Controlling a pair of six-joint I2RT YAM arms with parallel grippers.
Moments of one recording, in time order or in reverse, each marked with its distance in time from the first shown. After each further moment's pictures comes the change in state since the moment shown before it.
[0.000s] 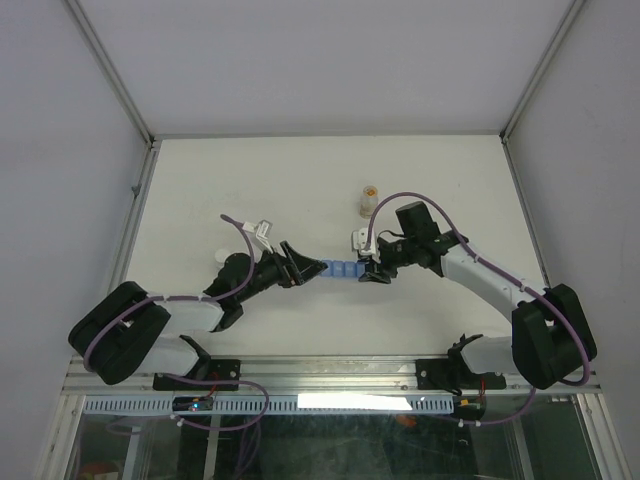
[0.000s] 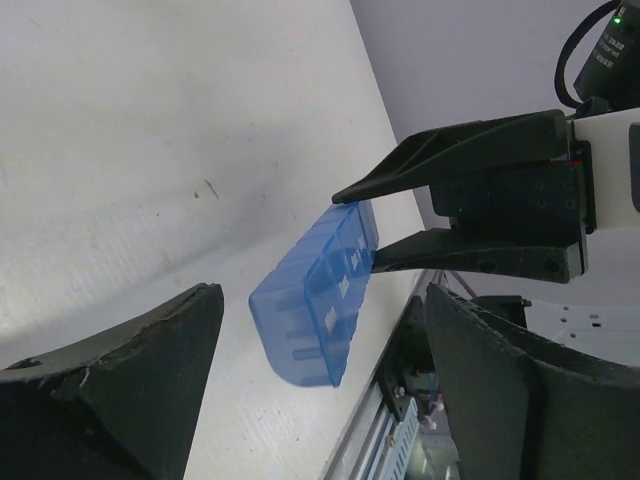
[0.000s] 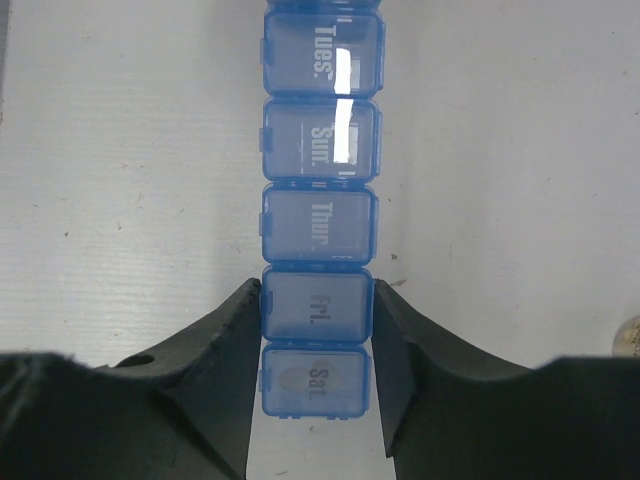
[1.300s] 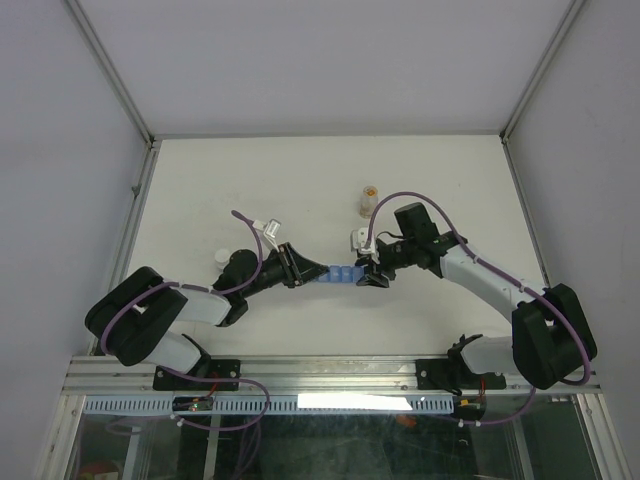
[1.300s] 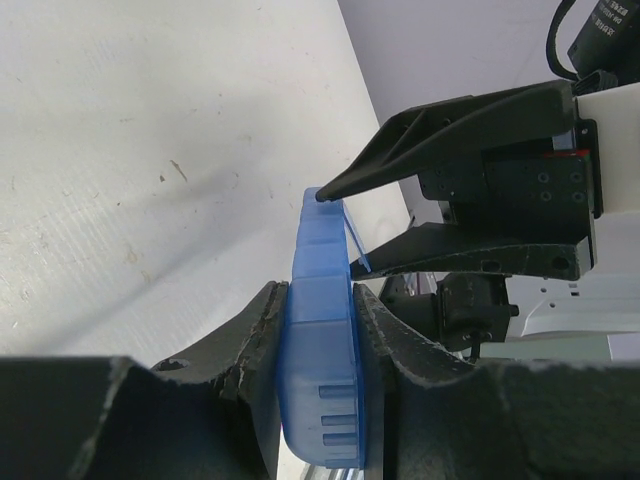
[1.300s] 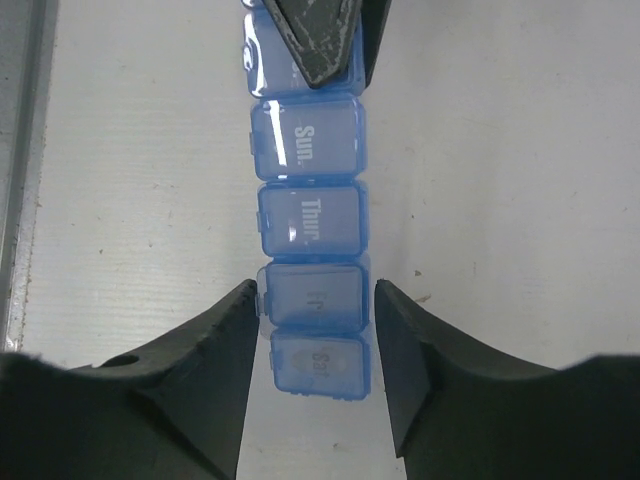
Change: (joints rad) left arm 0.006 0.149 0.042 0.119 0.127 -0.048; right arm 0.013 0.000 -0.008 0.006 -0.045 0.046
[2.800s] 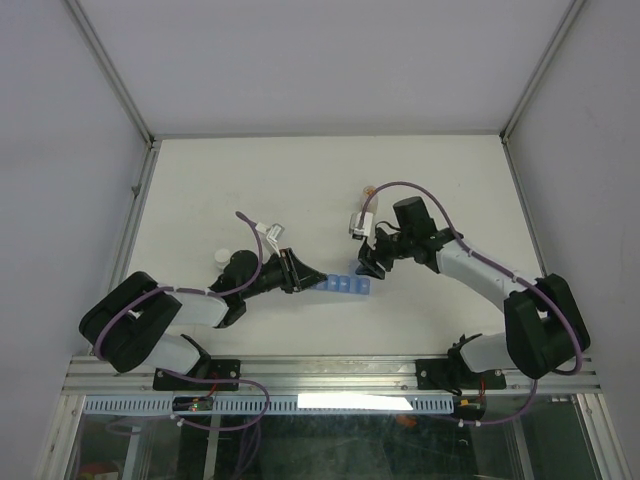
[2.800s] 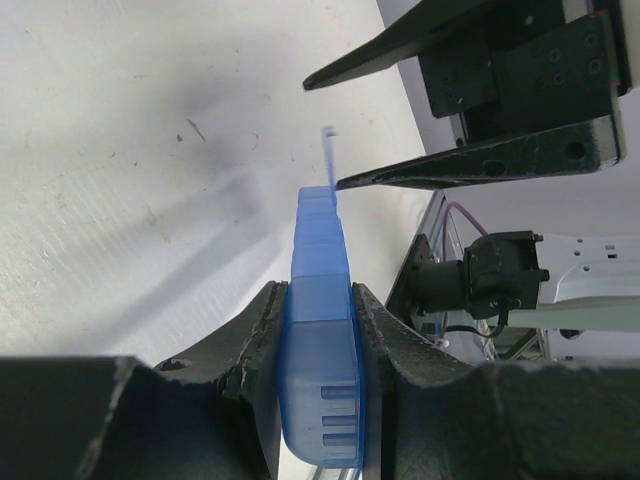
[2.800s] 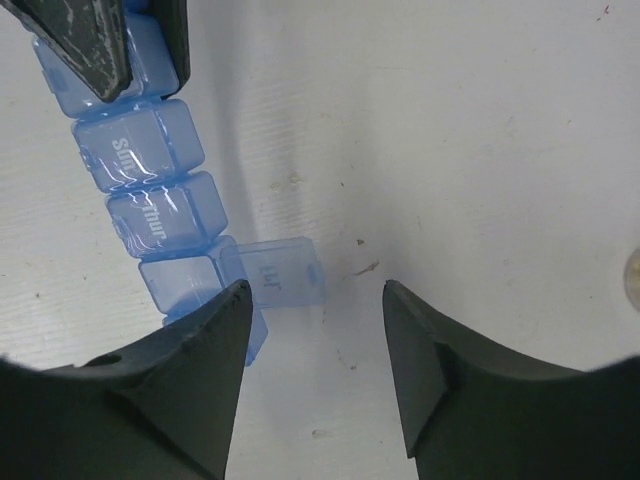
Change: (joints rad) left arm 0.001 -0.046 -0.010 -0.109 0.045 0.080; right arm -0.008 0.058 0.006 0.135 0.166 0.229
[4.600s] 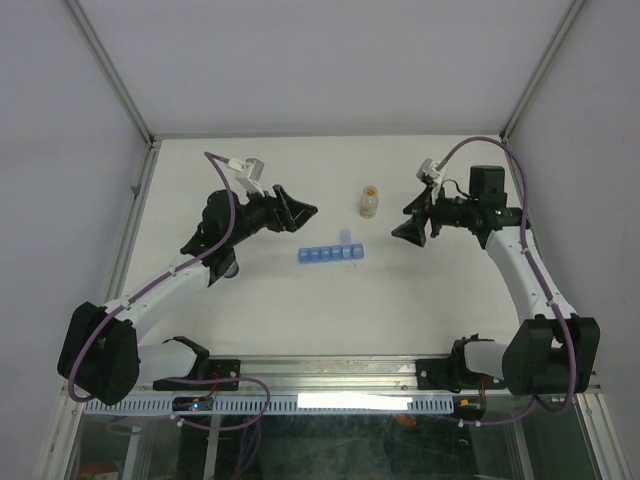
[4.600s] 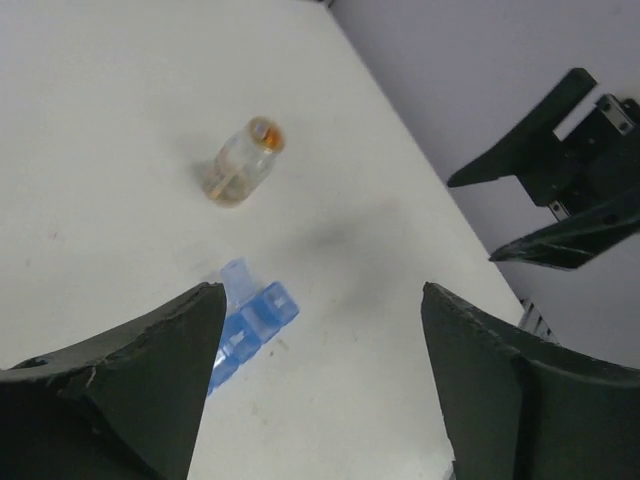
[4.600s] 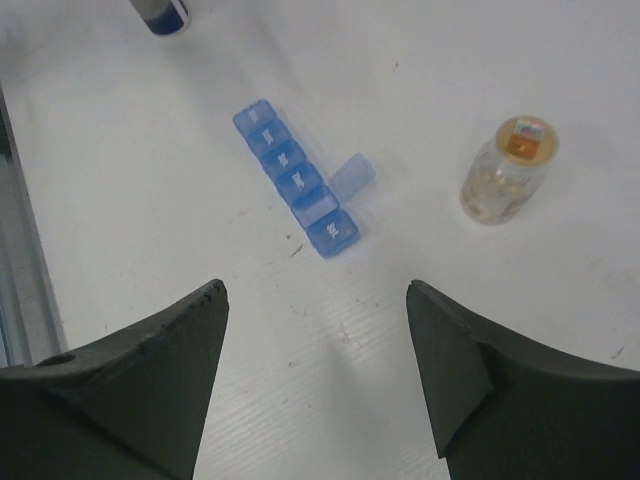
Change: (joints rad) left arm 0.196 -0.189 0.435 -0.632 -0.105 0.334; right arm -0.451 -0.129 0.180 -0.259 -0.323 0.093
